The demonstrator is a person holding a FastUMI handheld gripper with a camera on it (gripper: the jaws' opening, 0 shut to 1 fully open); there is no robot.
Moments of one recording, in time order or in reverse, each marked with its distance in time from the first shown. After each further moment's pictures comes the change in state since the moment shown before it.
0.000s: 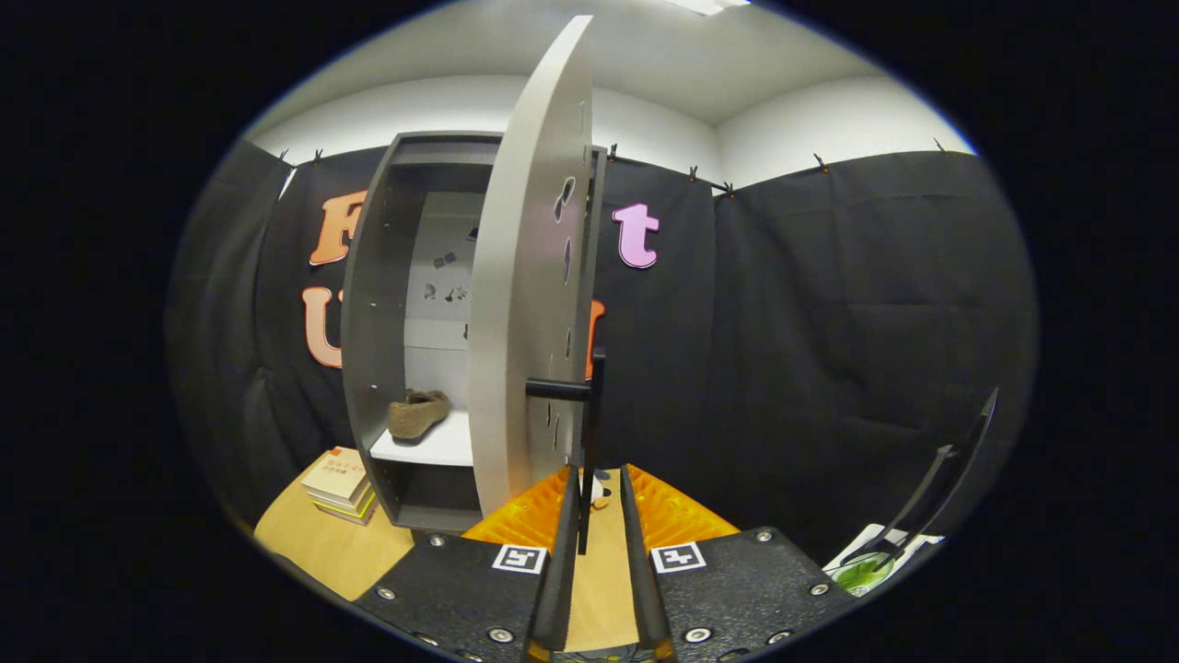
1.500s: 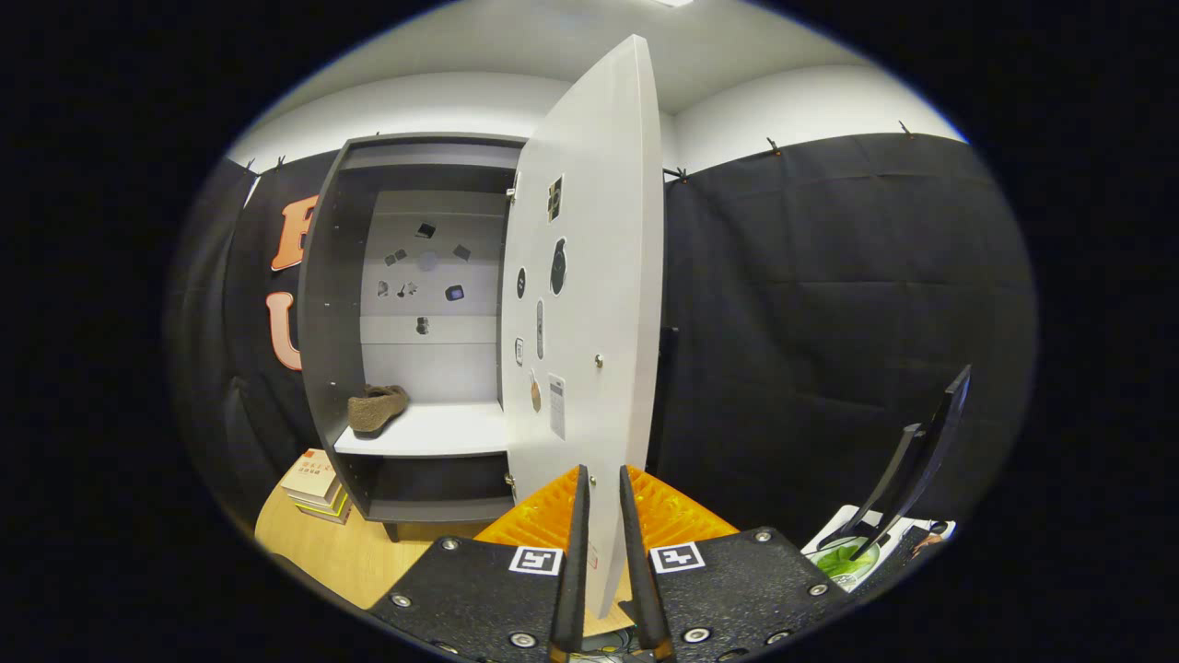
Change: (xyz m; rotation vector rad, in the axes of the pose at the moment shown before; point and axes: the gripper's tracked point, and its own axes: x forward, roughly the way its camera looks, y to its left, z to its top) arm -0.016 -0.063 -0.019 0.050 0.049 -0.090
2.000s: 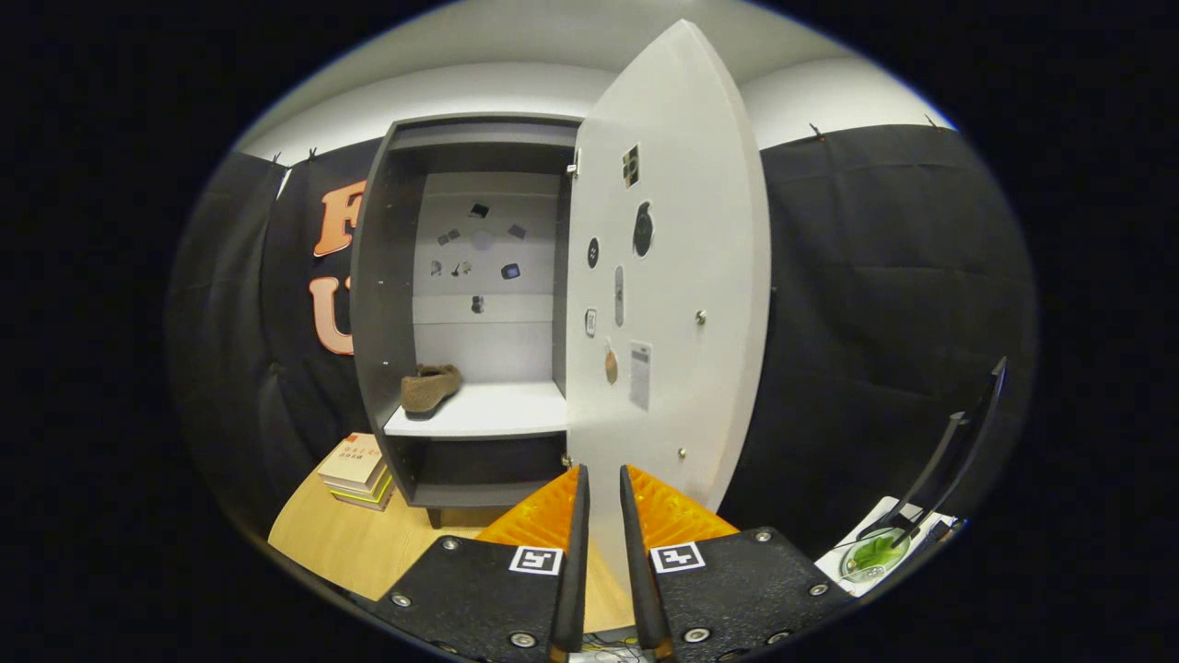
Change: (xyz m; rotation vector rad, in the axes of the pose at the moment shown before) arm -0.006 0.066 -0.034 -0.007 0.080 0.158
